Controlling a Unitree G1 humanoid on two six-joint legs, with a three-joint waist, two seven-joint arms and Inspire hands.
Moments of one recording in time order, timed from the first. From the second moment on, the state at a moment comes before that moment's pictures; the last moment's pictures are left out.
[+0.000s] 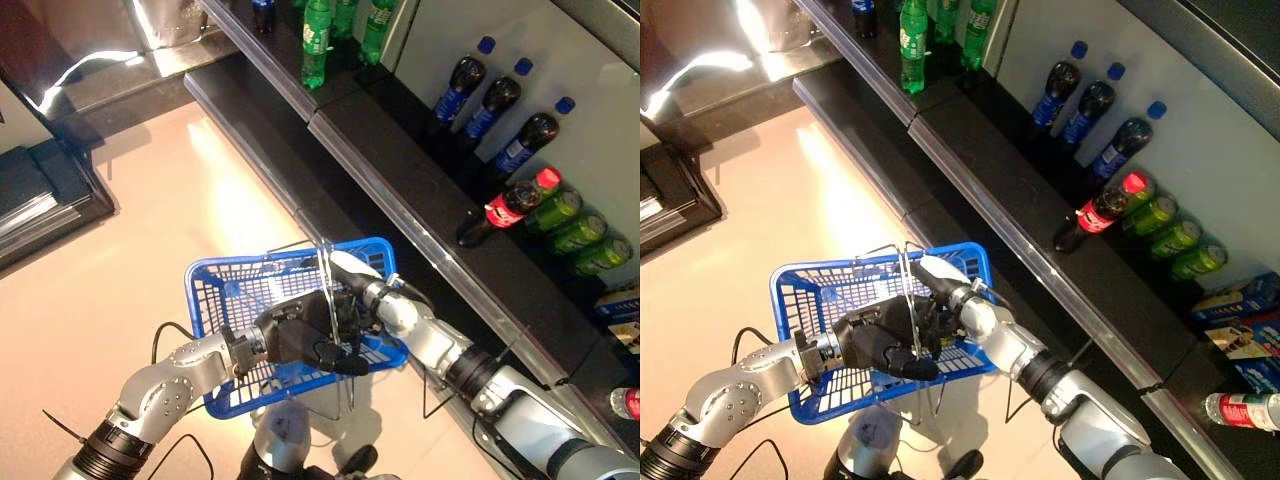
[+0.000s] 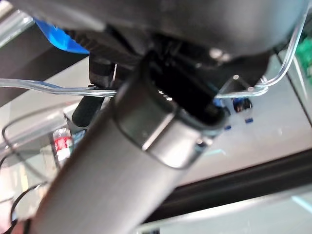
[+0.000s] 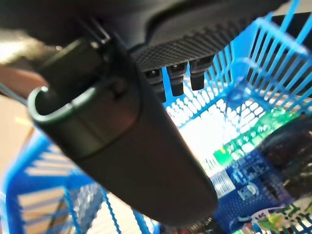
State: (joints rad) left arm -0.10 0.68 -0.28 -0.25 -1.04 0.46 -0.44; right arm -0.62 -0.38 0.71 0.36 -0.19 0.14 0.05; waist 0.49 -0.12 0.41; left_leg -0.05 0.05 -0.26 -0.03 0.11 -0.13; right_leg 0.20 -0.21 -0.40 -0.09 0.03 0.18
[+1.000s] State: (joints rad) left arm 0.14 0.36 0.10 0.25 -1.00 0.17 -0.14; right arm -0.04 -0.32 0.11 0.18 0.25 -0.19 -0.04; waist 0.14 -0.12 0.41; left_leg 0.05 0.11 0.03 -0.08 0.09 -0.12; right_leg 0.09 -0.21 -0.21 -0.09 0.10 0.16
